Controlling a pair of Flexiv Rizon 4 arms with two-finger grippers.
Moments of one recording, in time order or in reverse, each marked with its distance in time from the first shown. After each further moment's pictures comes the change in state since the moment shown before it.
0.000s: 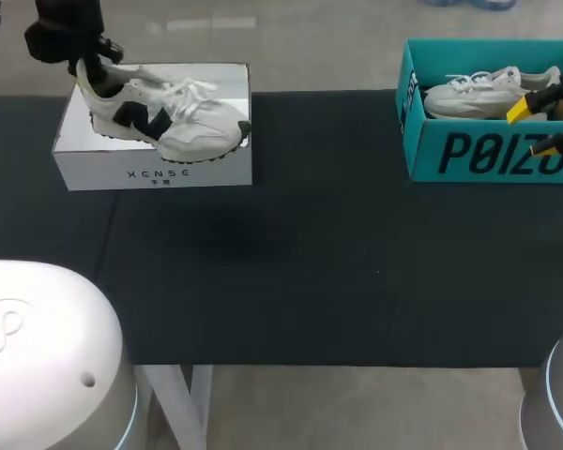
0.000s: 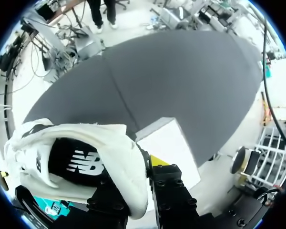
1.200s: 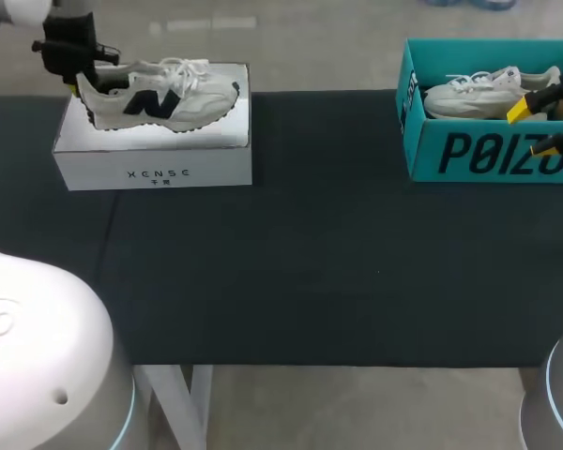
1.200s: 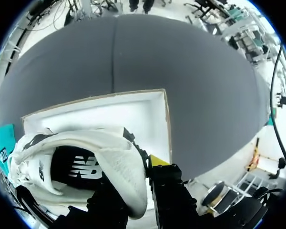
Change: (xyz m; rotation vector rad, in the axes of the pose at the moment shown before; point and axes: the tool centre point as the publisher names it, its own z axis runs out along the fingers) left arm 0.088 0.054 0.103 0.025 0.069 -0.407; right arm 0.000 0.000 0.000 0.000 0.000 0.000
